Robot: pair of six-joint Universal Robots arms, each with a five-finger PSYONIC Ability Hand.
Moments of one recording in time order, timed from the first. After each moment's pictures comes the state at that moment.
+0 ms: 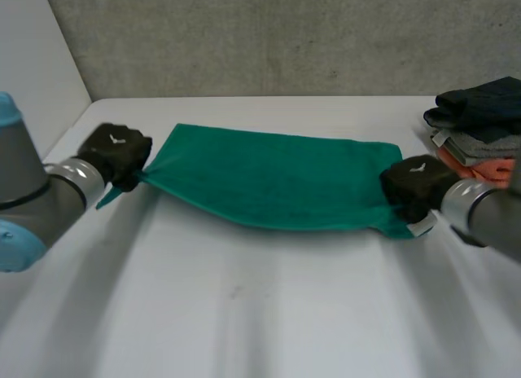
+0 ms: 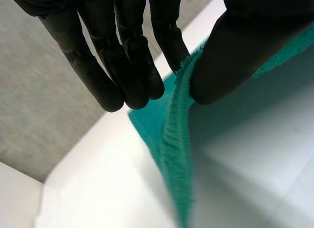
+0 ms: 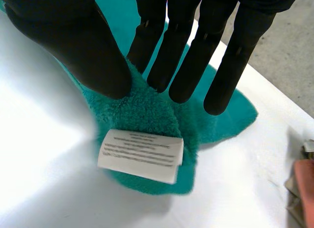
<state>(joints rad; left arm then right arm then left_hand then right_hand) 4.51 -1.97 -1.45 3.16 -1.37 3.69 1.75 -1.13 1.40 0.25 1.25 2.60 1.15 1.19 1.19 1.20 0.99 1.11 1.17 1.18 1.19 0.99</state>
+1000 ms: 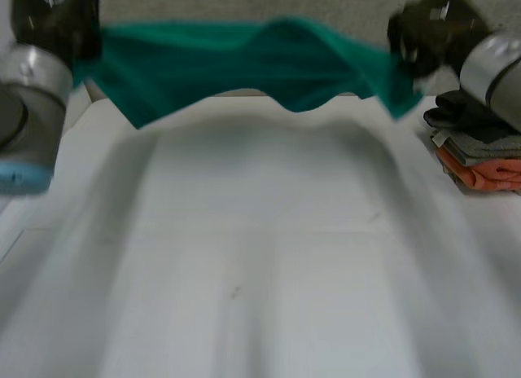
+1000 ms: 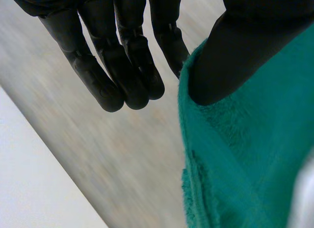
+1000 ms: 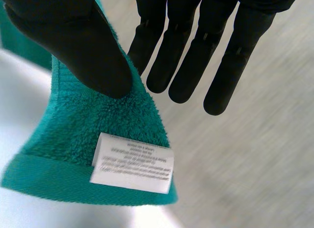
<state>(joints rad) 4.47 -1.88 -1.31 3.51 -1.54 3.52 1.77 -1.02 0.78 0.27 1.16 2.73 1.15 1.20 1.19 1.20 0.99 1.11 1.17 1.18 1.19 1.00</state>
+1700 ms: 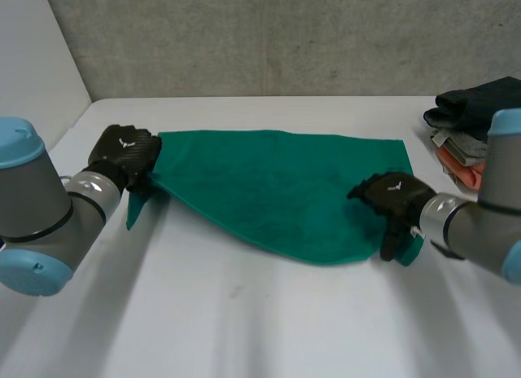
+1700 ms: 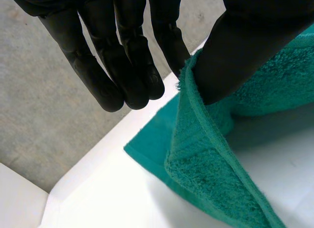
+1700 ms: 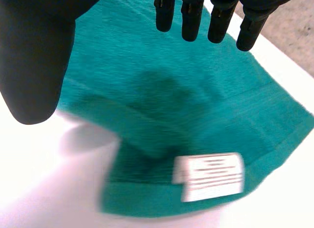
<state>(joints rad) 4.43 -1.95 -1.57 3.38 -1.46 3.60 1.84 -1.06 1.42 0.22 1.29 2.59 1.15 1.20 1.19 1.20 0.99 0.22 0.21 0.20 0.20 0.04</state>
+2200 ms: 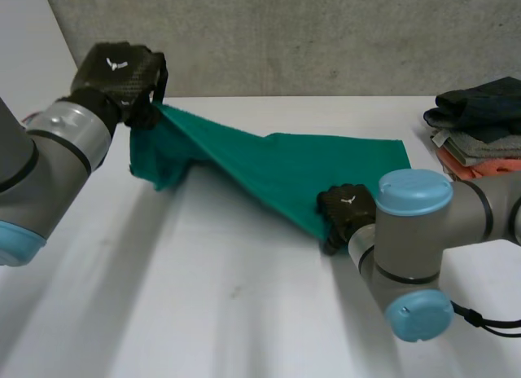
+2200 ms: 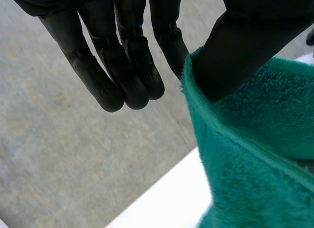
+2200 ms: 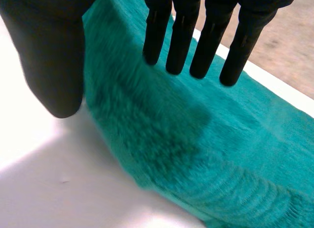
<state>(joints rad) 4.34 -1.77 -1.39 3.22 -1.48 3.44 2.14 -0.90 1.42 -0.14 1.68 2.93 1.15 1.20 1.19 1.20 0.99 0.60 0.60 0.60 0.60 0.43</state>
